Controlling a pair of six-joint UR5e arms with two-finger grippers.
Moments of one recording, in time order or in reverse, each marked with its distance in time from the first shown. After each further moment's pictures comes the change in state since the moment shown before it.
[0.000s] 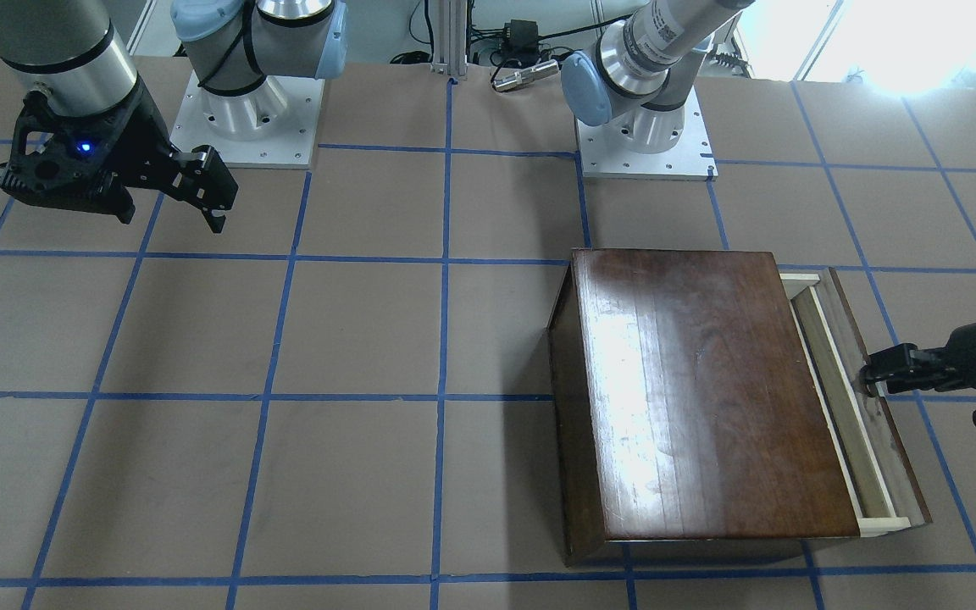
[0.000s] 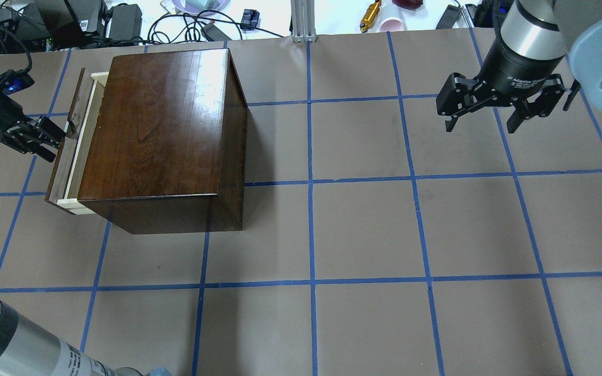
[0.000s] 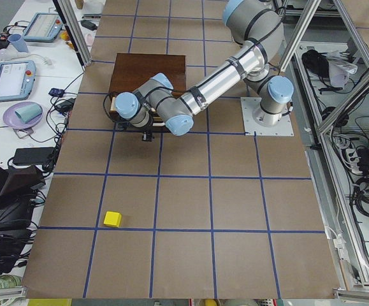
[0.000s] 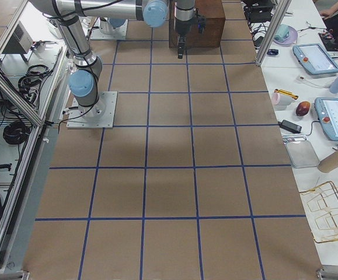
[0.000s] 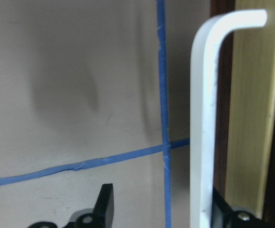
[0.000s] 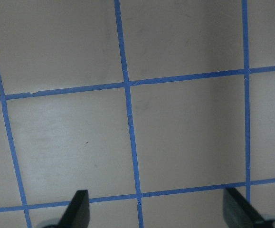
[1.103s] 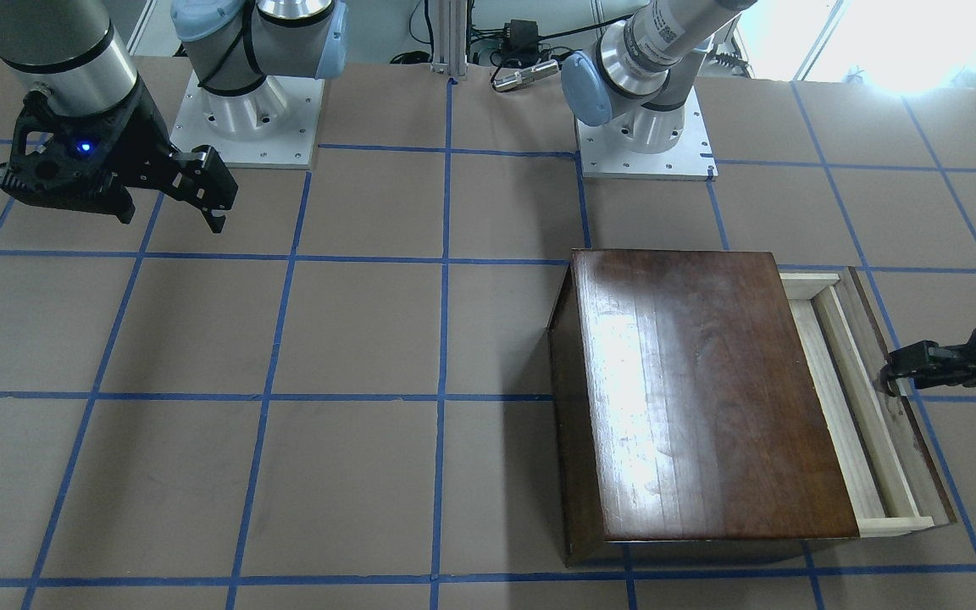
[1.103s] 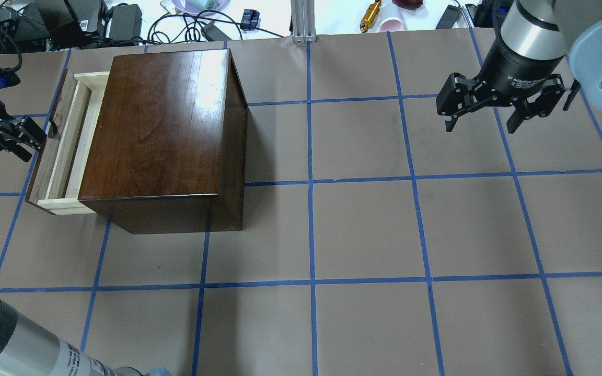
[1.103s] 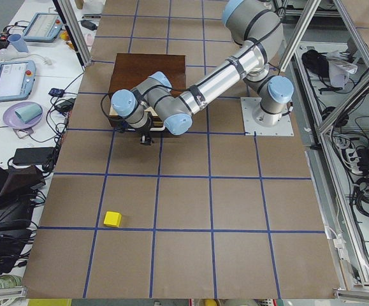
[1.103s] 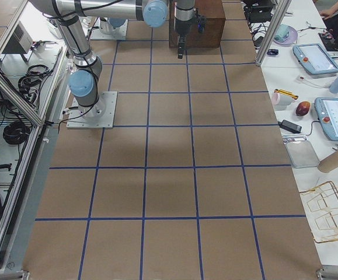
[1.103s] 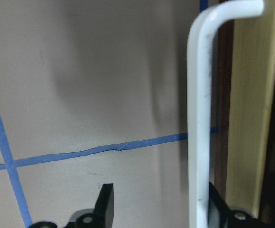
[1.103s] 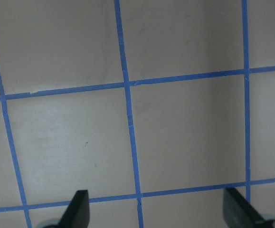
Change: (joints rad) left arm 0.003 -0.005 0.034 0.000 0.083 0.000; right arm 0.000 0.000 0.000 0.000 0.000 0.000
